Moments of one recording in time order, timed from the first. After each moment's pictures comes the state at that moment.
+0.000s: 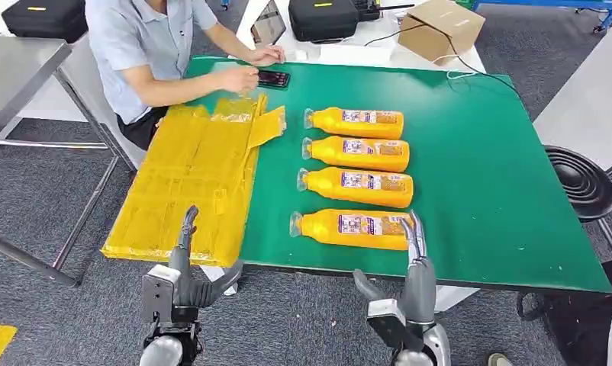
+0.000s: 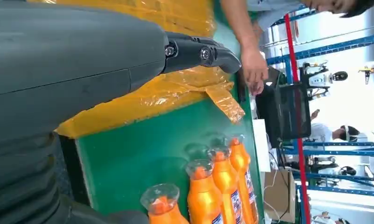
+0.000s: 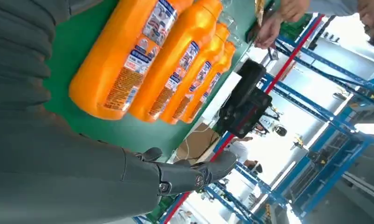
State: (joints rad) left arm 0.06 -0.15 -0.29 -1.44 -0.08 0.33 -0.46; right arm 0.09 0.11 0.29 -1.41 0.39 -0.58 -0.55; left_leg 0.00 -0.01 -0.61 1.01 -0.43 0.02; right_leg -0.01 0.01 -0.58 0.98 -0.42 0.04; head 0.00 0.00
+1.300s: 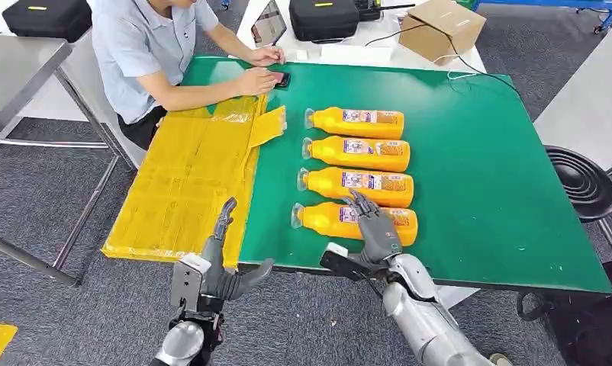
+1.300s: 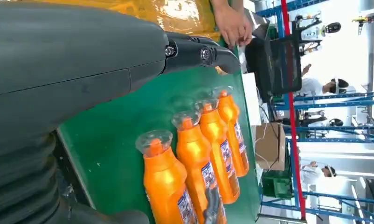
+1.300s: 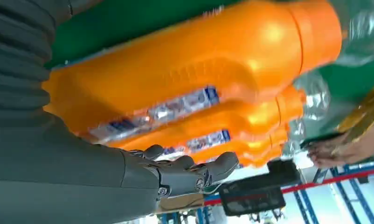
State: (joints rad) left arm -0.04 -0.16 -0.40 -1.32 -0.05 0.23 -0.47; right arm -0.43 0.07 0.38 -0.68 0.84 -0.44 -0.32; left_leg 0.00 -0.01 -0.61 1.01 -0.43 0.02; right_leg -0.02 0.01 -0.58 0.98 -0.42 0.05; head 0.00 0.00
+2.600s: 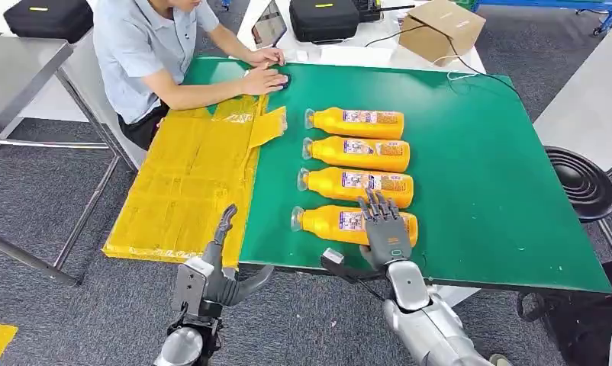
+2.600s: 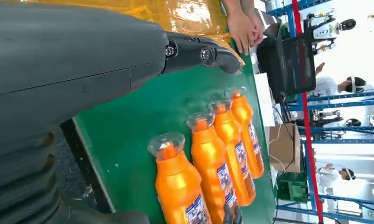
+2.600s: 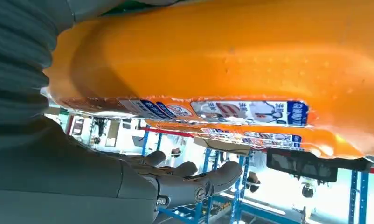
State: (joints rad) left arm -0.01 -0.17 -0.37 -1.34 -0.10 0.24 -0.43; right arm -0.42 0.02 0.49 -0.66 1.34 -0.58 0.20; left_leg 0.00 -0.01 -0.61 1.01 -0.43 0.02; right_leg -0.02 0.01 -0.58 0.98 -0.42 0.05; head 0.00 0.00
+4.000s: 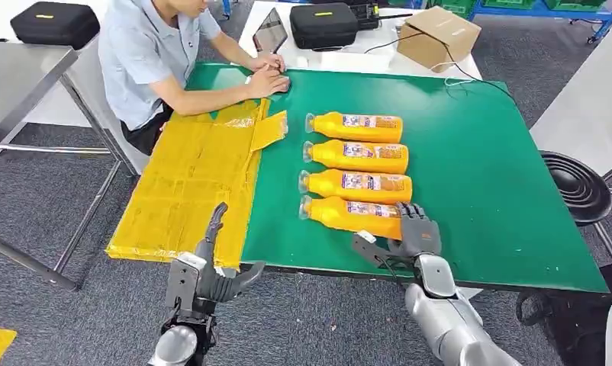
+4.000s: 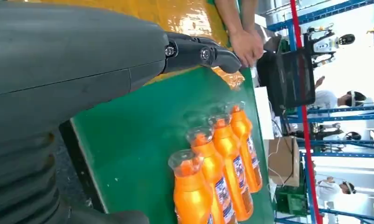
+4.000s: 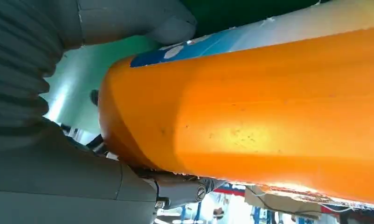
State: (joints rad) left arm -0.01 -0.17 -0.33 -1.35 -0.10 0.24 -0.41; right arm -0.47 0.01 0.20 -0.48 1.20 -0.44 0.10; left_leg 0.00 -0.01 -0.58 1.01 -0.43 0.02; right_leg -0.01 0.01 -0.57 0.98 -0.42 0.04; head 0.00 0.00
